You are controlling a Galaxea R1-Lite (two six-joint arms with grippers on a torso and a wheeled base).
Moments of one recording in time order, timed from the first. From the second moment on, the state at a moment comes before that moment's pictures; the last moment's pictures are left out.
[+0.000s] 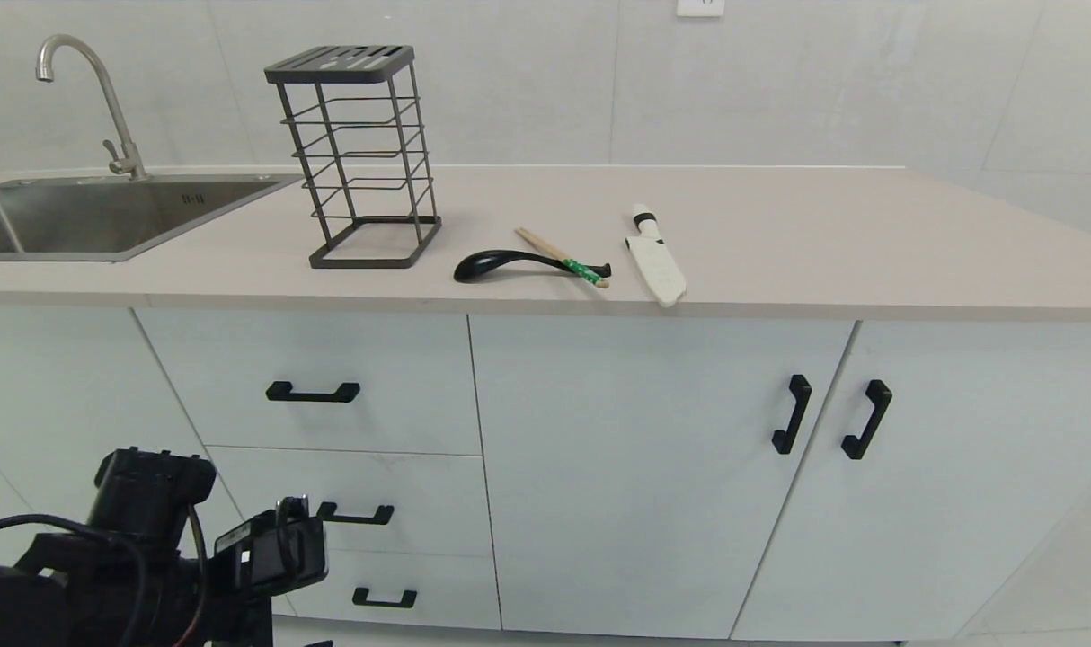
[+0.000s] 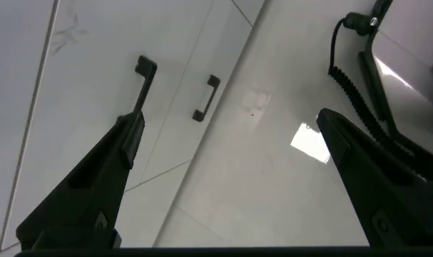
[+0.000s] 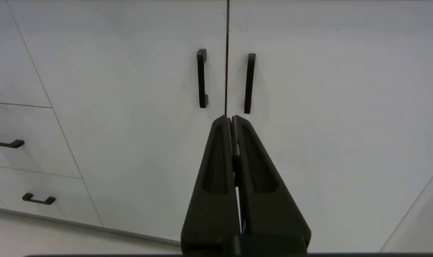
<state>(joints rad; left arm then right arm) -0.12 1.74 -0.27 -0.51 -0.34 1.08 0.00 0.00 0.00 -0.07 0.16 0.01</state>
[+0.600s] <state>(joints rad) -0.09 2.16 -0.57 -0.52 -0.30 1.18 0.00 0.00 0.00 -0.07 0.16 0.01</state>
